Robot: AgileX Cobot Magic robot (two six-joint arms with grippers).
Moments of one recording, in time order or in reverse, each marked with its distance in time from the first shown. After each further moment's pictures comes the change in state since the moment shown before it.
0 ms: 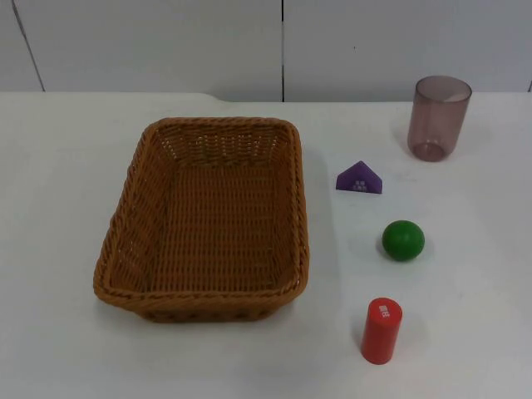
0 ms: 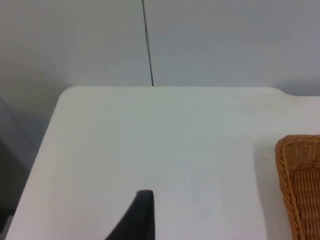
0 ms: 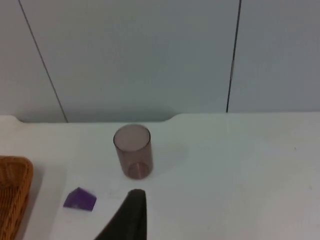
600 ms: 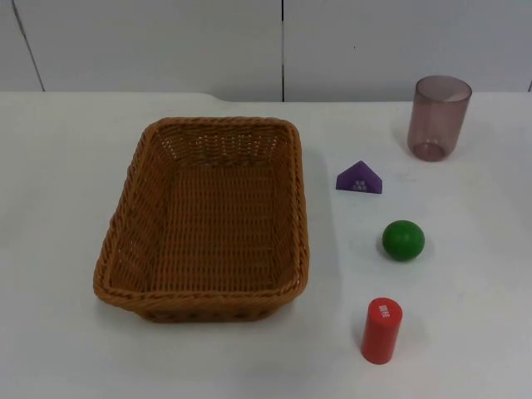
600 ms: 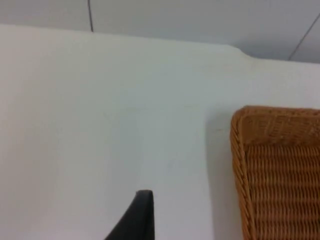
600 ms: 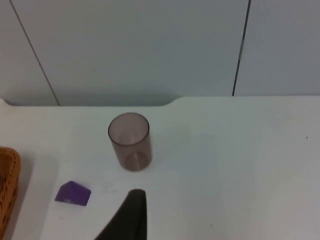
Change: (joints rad) right arm 0.000 0.233 -0.101 0.002 -0.040 -0.006; left arm 0.000 0.294 -0.004 -0.256 -0.116 0.093
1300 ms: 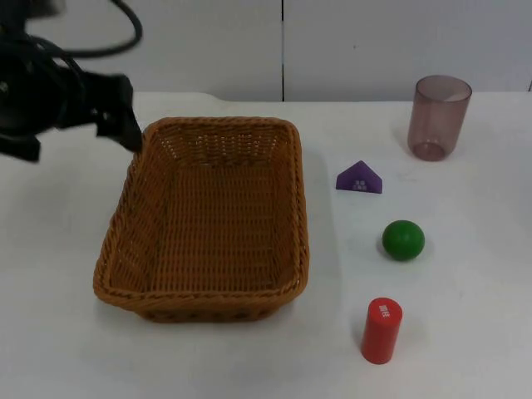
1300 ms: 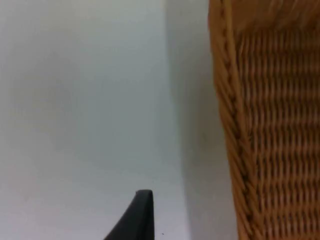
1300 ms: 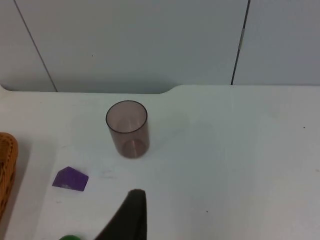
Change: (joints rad) right arm 0.000 0.013 -0.039 0.000 0.079 -0.019; left arm -0.154 0.548 -0.036 -0.124 -0.145 0.104
